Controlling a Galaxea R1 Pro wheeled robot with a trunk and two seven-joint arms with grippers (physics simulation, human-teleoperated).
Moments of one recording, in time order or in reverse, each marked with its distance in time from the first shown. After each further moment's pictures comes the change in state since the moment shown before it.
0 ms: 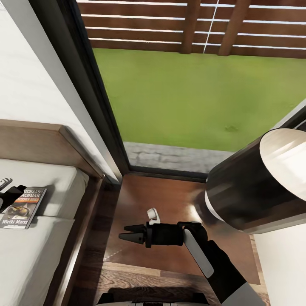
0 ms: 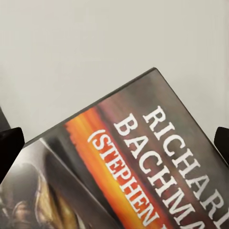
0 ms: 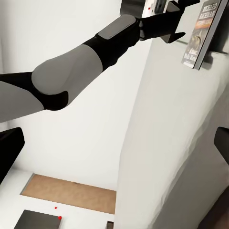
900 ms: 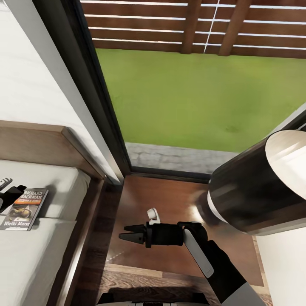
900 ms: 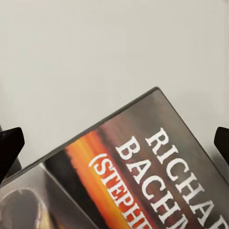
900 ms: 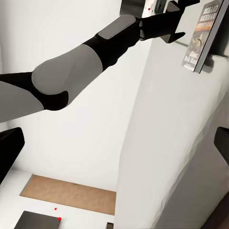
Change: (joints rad) left arm 0.000 0.000 0.000 0.000 0.000 0.000 0.000; right arm 0.000 0.000 0.000 0.000 0.000 0.000 0.000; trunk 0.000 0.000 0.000
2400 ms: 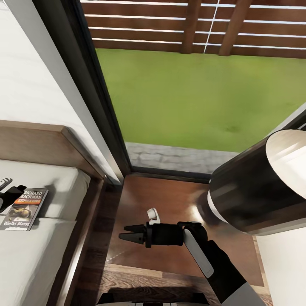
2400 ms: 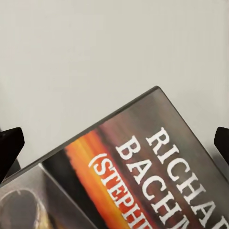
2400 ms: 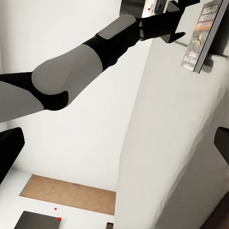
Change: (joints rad) left arm 0.000 0.000 -0.001 0.000 0.000 0.000 0.000; right arm 0.000 0.000 0.000 0.000 0.000 0.000 0.000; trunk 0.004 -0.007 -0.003
